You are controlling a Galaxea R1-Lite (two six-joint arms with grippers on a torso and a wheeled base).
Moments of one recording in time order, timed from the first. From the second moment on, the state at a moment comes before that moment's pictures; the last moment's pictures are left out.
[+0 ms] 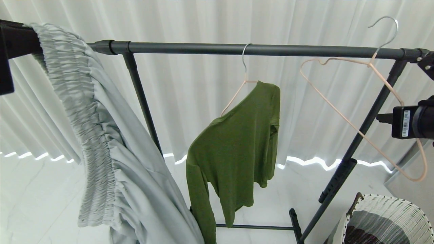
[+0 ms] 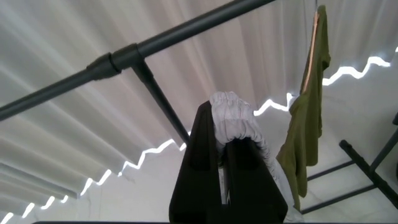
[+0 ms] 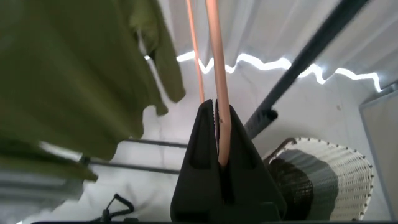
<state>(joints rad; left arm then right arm) -0.73 1.16 -1.41 0.37 0.45 0.35 0.39 1.28 -1.08 0.16 -0.22 0.12</state>
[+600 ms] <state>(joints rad) -0.73 1.16 -1.41 0.37 0.45 0.35 0.45 1.19 -1.00 0.16 -0.22 0.12</state>
